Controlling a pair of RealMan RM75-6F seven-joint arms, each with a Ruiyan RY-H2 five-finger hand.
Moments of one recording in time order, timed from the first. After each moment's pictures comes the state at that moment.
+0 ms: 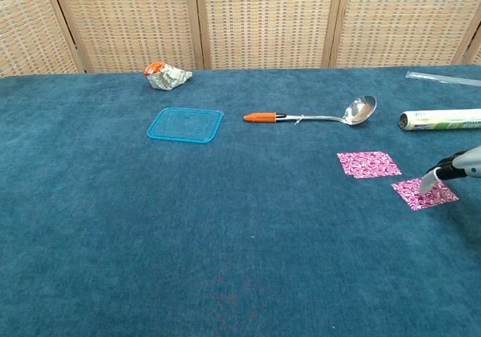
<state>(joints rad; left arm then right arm) -0.09 -1.01 -0.03 -1.82 1.46 1.45 0.17 0.73 -1.18 -0.08 -1.51 -1.20 0.62 -0.20</state>
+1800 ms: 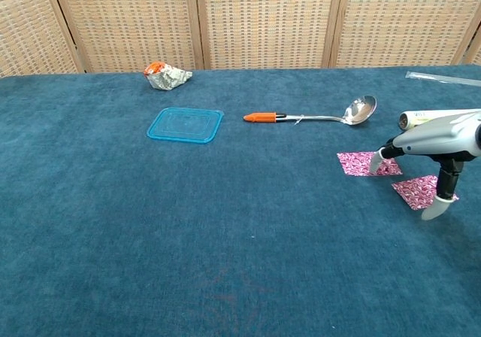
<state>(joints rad) -0.07 -1.00 -0.03 -1.78 1.44 1.46 0.11 0.88 -1.30 -0.03 -1.41 -1.05 0.55 -0.28</state>
